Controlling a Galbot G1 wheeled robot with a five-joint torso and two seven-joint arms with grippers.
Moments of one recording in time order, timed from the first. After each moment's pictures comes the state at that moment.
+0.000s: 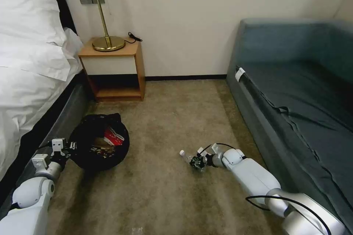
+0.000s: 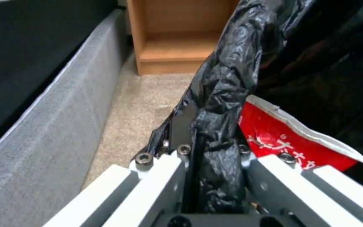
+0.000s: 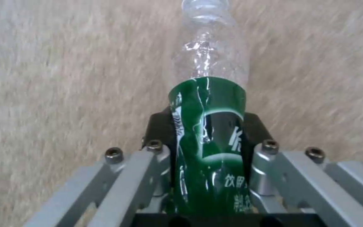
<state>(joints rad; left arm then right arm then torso) 1.19 -1.09 -0.81 -1.42 -0.39 0.08 0.29 -0.49 1.27 -0.23 0.65 0.27 -0.18 -0.63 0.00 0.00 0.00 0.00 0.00</state>
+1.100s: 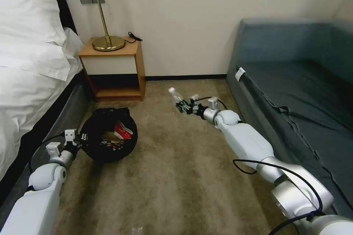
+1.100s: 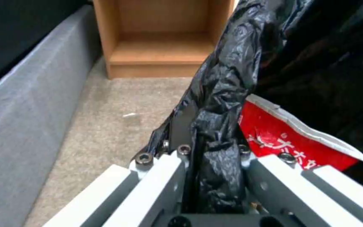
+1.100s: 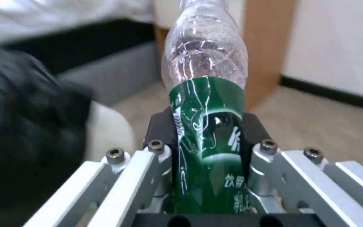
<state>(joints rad) 1.03 -1.06 -0.65 -1.31 -0.45 0.10 0.28 -0.27 1.33 -0.21 0.85 0.65 -0.05 -0.52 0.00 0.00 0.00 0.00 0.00</state>
